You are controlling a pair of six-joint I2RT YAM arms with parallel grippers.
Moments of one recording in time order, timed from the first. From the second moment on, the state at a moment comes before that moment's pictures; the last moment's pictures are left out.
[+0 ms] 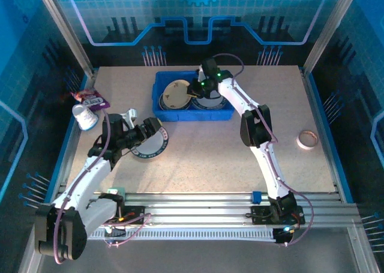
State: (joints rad) left arm -0.09 1.00 0.57 -0.14 0.53 -0.79; right arm 0.42 2.59 2.46 -0.80 -0.45 0.60
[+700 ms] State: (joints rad) left arm -0.08 1.00 0.57 -0.14 0.53 -0.79; right arm 0.43 2.55 2.45 -0.84 -0.33 0.52
